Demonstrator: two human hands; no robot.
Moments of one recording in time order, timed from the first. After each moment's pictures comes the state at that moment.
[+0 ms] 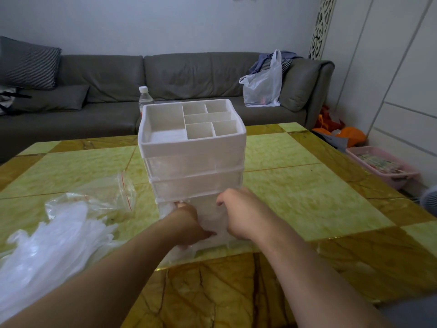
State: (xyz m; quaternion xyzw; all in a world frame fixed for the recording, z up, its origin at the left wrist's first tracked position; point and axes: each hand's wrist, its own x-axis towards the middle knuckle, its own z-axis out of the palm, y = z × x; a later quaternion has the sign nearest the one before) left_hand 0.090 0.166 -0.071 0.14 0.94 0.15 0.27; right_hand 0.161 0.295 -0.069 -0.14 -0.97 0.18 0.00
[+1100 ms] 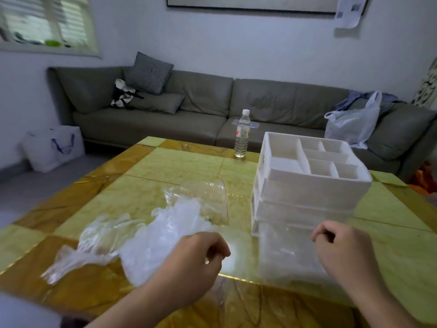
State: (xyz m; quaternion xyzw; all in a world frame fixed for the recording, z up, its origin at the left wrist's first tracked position) left_hand 0.108 -0.044 -0.084 0.24 0.89 0.38 0.02; right_hand 0.150 0.254 -0.079 -0.17 -0.91 0.23 0.30
